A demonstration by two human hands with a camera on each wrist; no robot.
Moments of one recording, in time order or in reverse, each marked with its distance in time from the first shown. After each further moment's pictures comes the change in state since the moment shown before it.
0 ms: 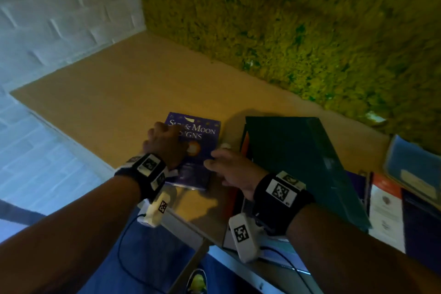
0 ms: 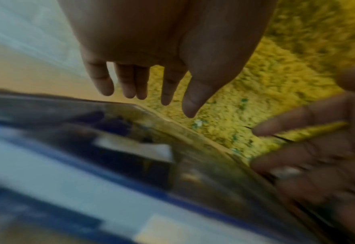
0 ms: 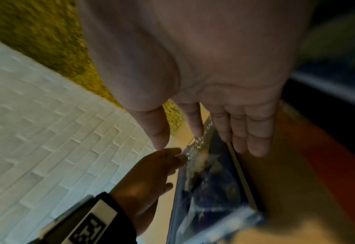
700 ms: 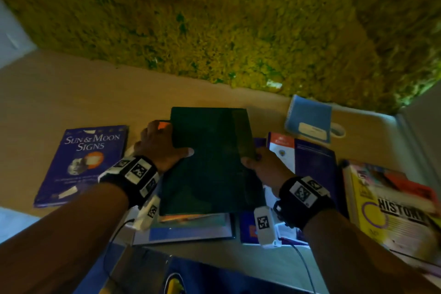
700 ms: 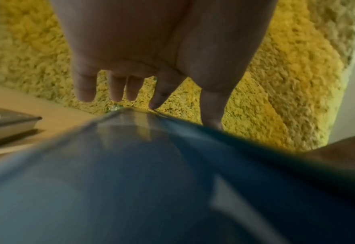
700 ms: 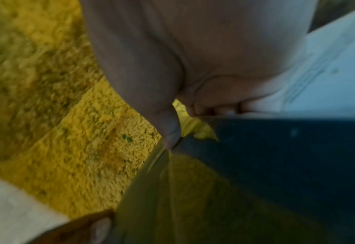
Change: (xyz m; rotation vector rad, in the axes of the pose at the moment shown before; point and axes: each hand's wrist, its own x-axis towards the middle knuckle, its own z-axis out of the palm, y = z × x) left_hand -0.050 0.201 0.064 0.130 -0.149 0.308; right_hand -0.115 0.177 -0.212 0.085 0.566 0.038
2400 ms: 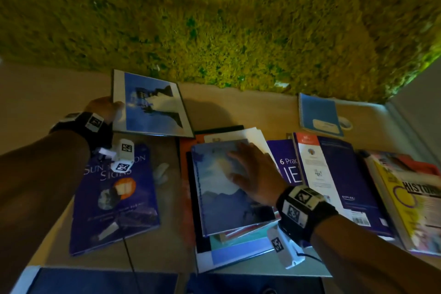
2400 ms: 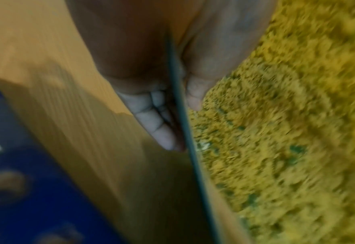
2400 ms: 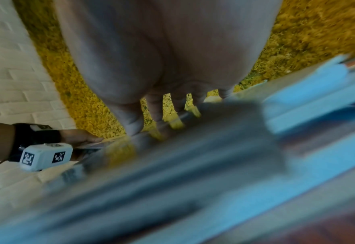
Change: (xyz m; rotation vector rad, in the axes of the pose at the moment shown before) left_hand 0.186 -0.180 -0.106 -0.656 0.138 -0.187; right_hand -0.011 -0.066 0.114 -0.770 0.051 -0.345
